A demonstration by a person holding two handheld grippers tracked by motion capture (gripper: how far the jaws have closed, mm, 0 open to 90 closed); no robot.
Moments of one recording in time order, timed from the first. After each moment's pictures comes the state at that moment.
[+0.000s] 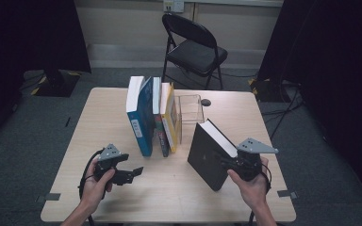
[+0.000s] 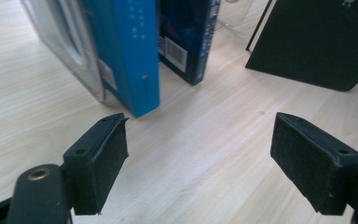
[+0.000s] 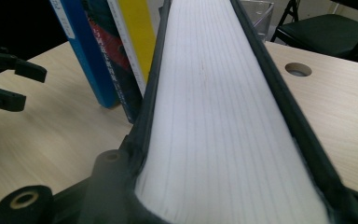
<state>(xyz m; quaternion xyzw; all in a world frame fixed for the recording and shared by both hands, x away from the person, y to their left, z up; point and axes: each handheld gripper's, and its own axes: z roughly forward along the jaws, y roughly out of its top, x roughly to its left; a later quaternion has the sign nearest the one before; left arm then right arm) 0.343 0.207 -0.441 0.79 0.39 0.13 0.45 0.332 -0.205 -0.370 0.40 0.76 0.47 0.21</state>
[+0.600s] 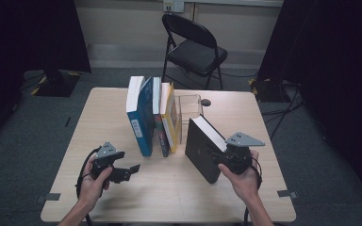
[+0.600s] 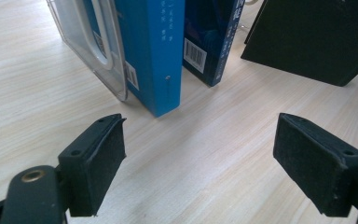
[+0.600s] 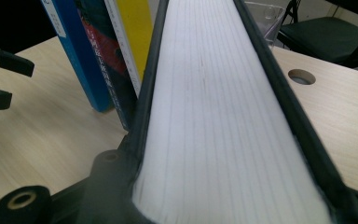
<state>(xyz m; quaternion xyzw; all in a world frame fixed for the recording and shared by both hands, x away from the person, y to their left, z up) 0.347 0.217 -0.441 0.79 0.40 0.14 0.45 0.350 -0.183 -0.370 0.39 0.77 0.46 0.23</state>
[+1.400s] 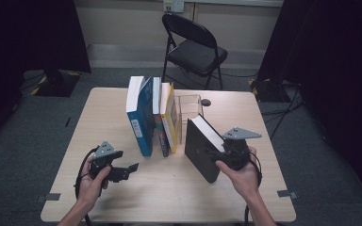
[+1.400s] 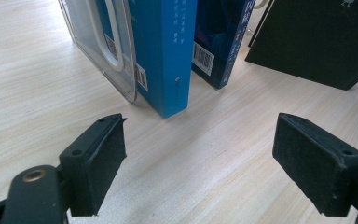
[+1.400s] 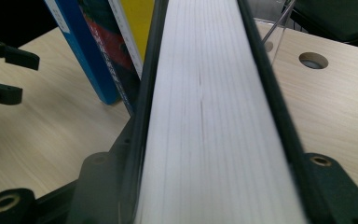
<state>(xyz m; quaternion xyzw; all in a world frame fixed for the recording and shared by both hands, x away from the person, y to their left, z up) 0.348 0.219 -0.442 0.78 0.41 0.14 0.45 0.357 -0.176 -0.355 0.41 0.78 0.43 0.19</state>
